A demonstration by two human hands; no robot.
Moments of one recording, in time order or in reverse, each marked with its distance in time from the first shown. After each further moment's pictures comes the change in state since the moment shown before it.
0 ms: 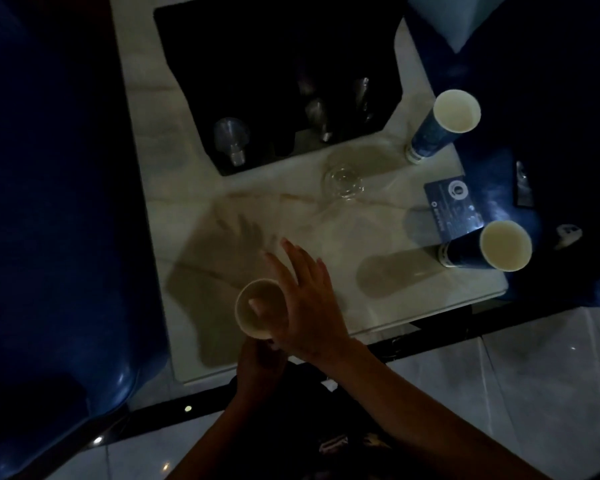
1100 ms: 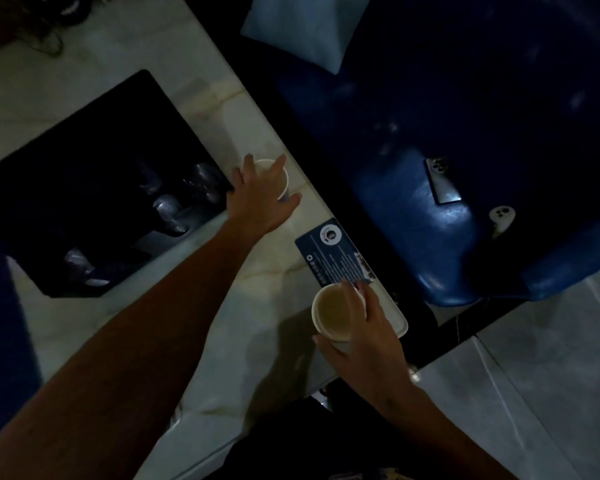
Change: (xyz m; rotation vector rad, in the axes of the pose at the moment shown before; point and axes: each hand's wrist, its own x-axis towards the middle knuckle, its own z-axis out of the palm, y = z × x) left_hand 0.202 0.440 0.175 0.890 0.104 0.593; right_hand -0.076 0.277 -0.168 0.118 0.315 0.424
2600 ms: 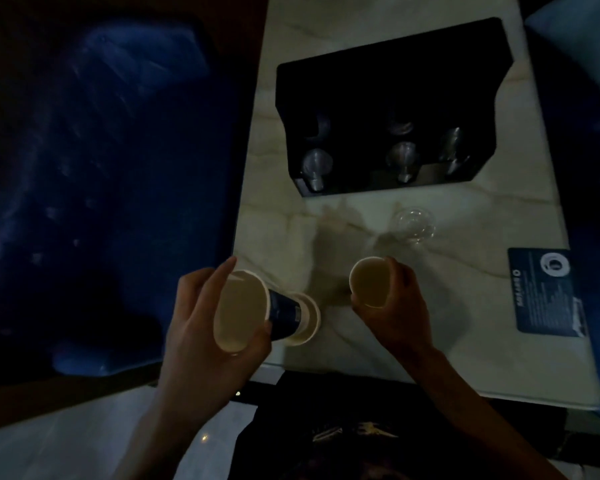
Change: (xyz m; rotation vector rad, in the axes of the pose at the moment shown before) left_hand -0.447 -0.208 -0.130 -0.391 0.417 -0.493; right_hand -0.015 -0.174 0.160 0.116 -0.291 -0.253
